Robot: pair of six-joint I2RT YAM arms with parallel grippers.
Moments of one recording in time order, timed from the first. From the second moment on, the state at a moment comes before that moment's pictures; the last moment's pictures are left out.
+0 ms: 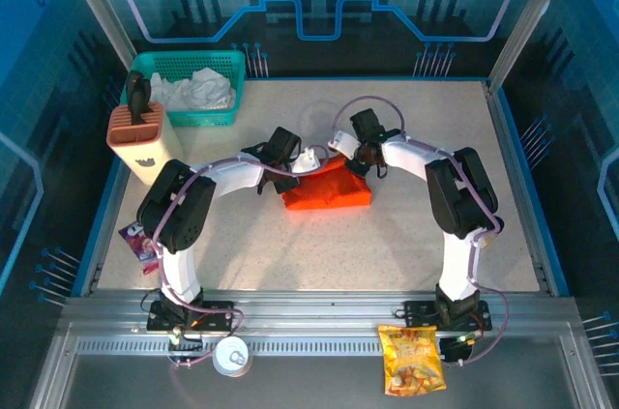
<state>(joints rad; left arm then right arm) -0.48 1.88 1.16 -0.31 -0.03 0.67 0.41 1.99 1.33 -0.43 -0.05 -0.60</state>
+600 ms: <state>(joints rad) -0.46 1.84 1.11 -0.13 -0.12 0.62 0.41 2.02 1.36 -0.37 0.06 -0.44</state>
